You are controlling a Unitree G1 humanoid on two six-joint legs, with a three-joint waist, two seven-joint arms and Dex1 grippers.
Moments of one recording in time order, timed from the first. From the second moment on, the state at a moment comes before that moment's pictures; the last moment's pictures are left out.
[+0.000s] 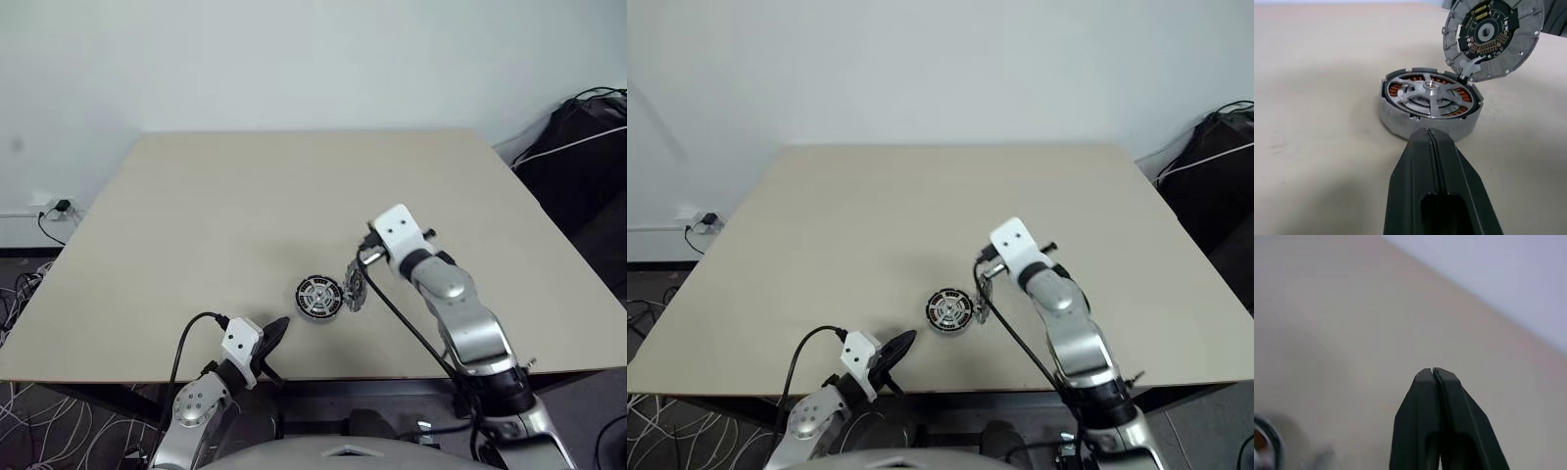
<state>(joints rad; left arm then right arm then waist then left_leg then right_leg) 0.31 0.20 -0.24 0.07 -0.13 -0.27 -0.55 -0.15 -0.38 0.16 -0.31 -0.14 0.61 0.28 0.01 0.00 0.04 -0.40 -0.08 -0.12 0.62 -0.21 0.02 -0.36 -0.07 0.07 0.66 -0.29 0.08</state>
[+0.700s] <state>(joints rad) 0.30 0.22 -0.22 0.06 -0.13 -0.26 -0.57 0.14 -0.35 0.13 -0.44 0.07 0.49 0.46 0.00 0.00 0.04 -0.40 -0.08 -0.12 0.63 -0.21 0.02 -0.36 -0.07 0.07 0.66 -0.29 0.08</state>
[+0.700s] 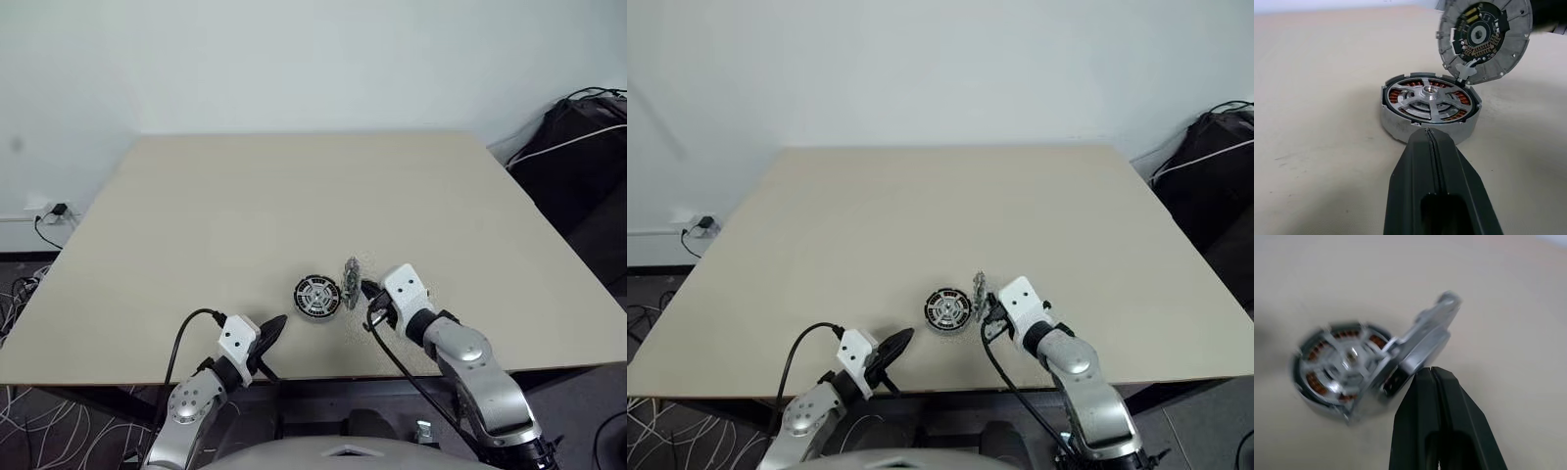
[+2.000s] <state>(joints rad) 0.29 0.22 -0.22 0.06 -0.13 -0.25 -0.57 -0.07 -0.14 0.35 -0.03 0.15 0.42 0.52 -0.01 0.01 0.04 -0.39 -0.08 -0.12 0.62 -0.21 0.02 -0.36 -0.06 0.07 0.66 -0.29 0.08</state>
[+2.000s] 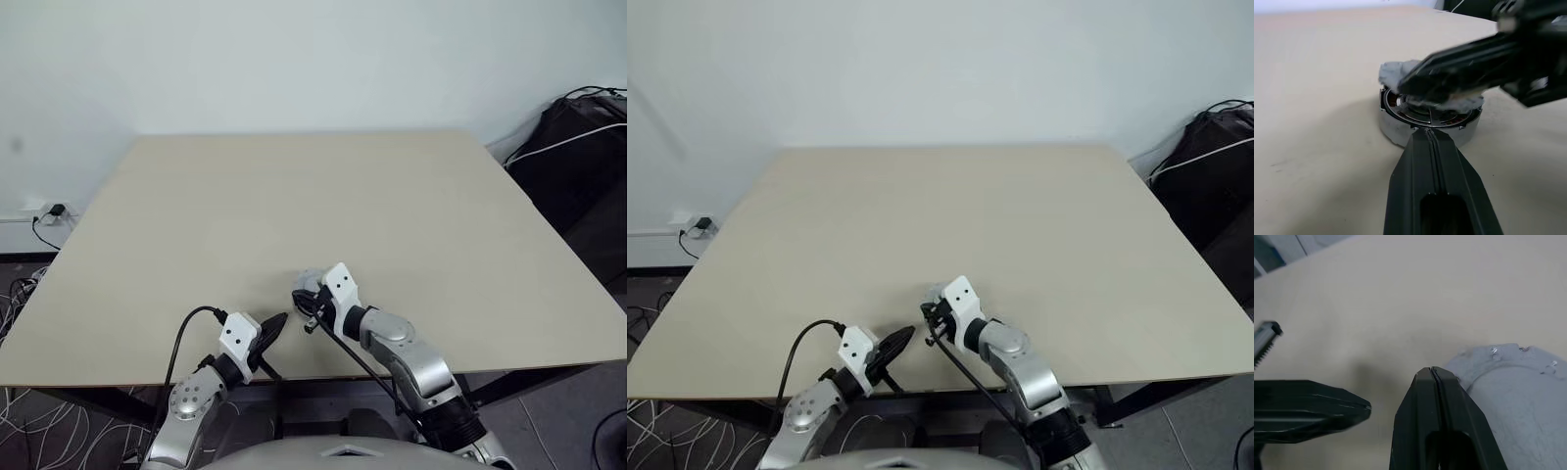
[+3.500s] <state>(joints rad) 0.30 0.22 -0.22 0.06 -0.13 -0.27 -0.57 -0.06 -0.15 0.29 0.03 0.09 0.28 0.47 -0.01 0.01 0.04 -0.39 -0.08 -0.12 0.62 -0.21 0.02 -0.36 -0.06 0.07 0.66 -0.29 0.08</state>
